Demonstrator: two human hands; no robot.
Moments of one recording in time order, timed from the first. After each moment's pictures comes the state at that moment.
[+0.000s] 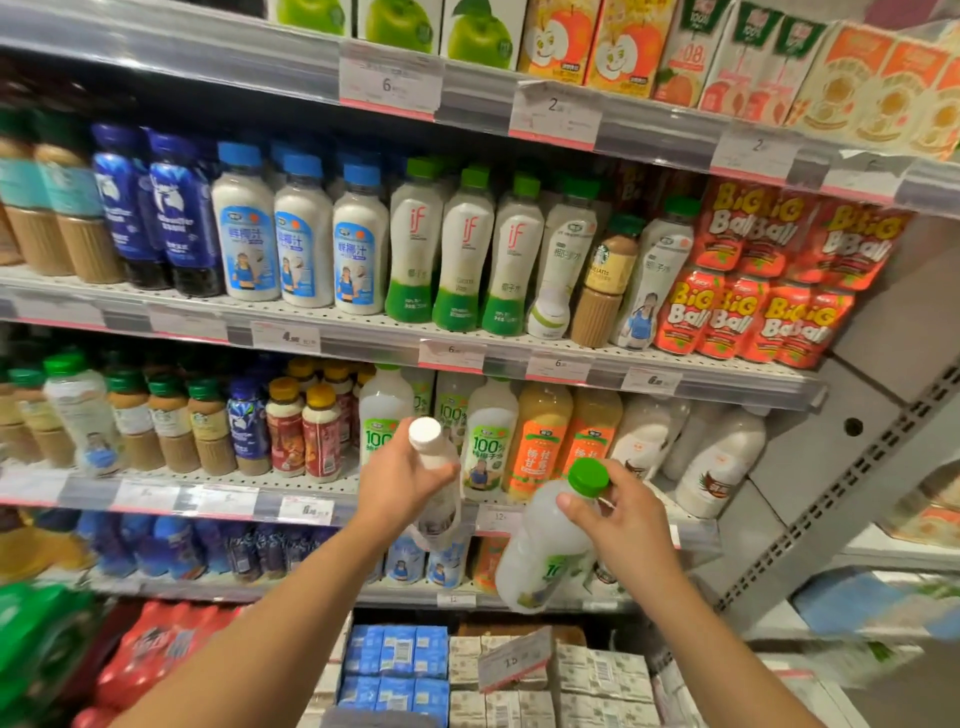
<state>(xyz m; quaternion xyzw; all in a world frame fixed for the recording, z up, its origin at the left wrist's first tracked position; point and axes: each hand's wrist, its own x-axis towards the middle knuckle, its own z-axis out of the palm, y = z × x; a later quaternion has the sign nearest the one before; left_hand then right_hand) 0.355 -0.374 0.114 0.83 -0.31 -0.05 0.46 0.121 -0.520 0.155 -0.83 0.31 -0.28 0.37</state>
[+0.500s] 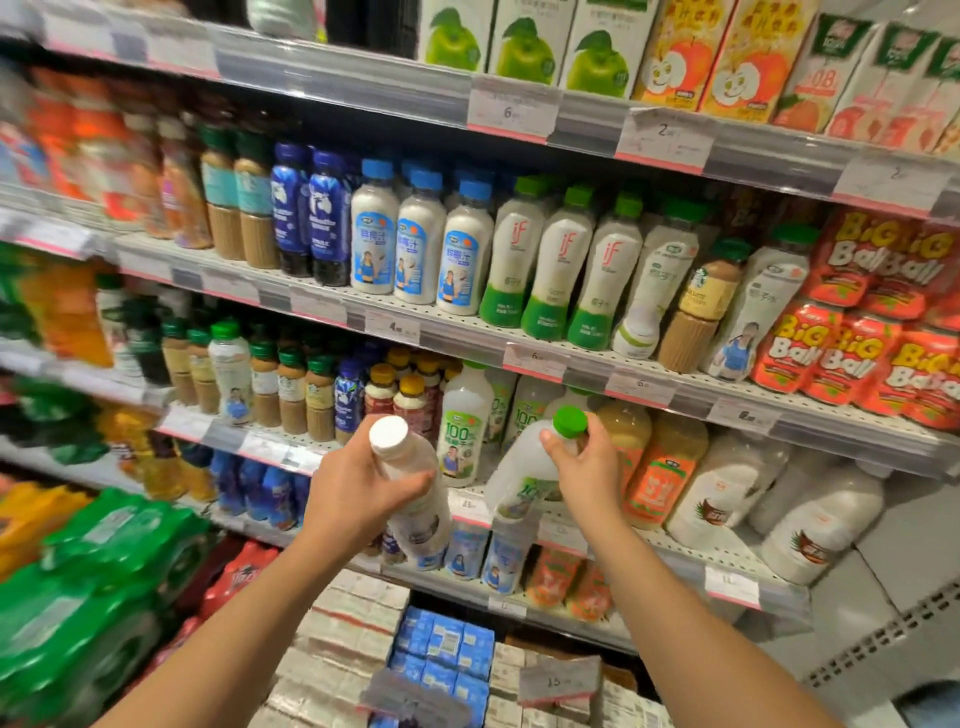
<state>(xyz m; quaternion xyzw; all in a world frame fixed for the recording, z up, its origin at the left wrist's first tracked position) 0.335 -0.236 0.148 0.83 -0.24 0.05 0.50 0.254 -0.506 0.142 -0.79 0.24 -0.34 0.45</state>
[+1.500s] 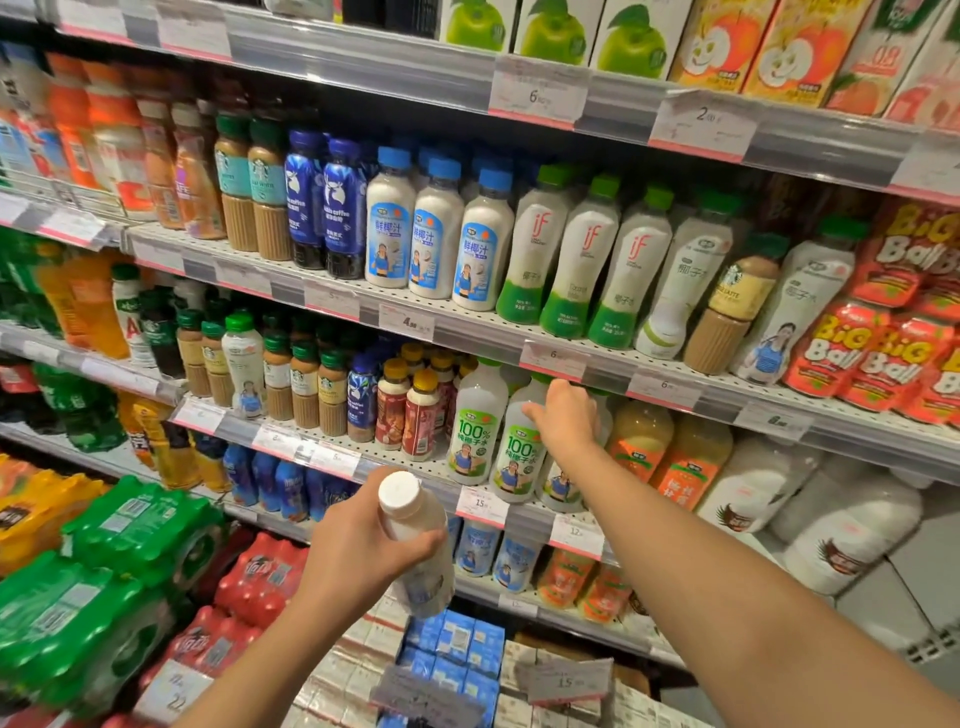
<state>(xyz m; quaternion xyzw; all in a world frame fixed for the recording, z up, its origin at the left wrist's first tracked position) 0.305 -0.218 0.120 0.85 -0.22 0.00 0.47 0.351 -0.519 0.166 -0.93 0.32 -0.15 0.10</state>
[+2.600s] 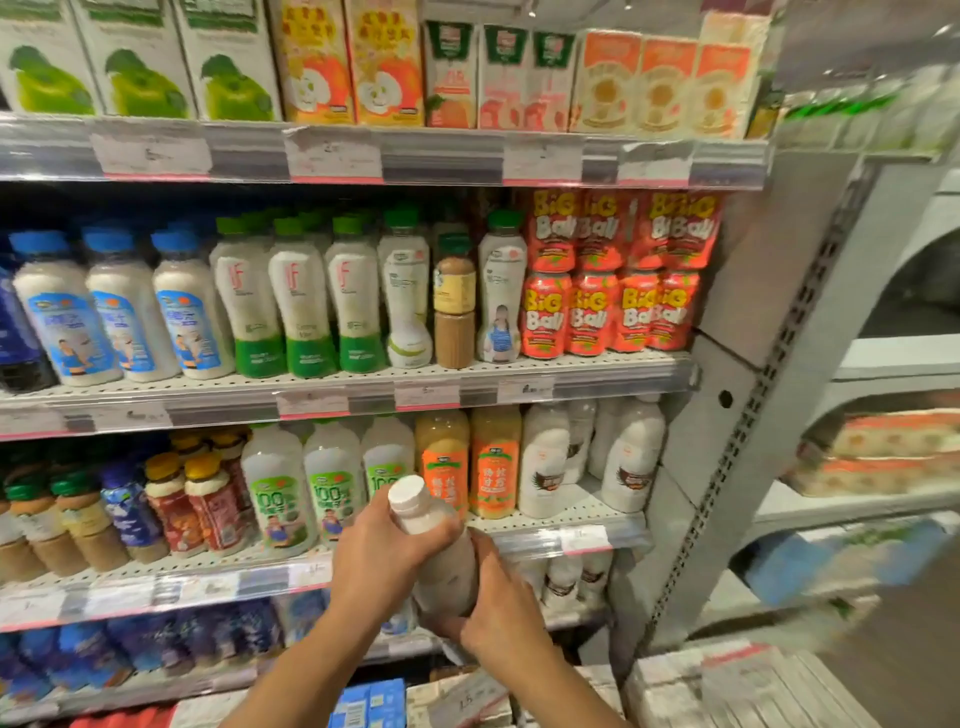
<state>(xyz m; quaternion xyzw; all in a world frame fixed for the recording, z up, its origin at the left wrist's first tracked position) 0.220 -0.432 0.159 0.83 -0.30 -0.07 0.47 0.093 -0.525 0.101 -0.85 0.32 -0.16 0.38</state>
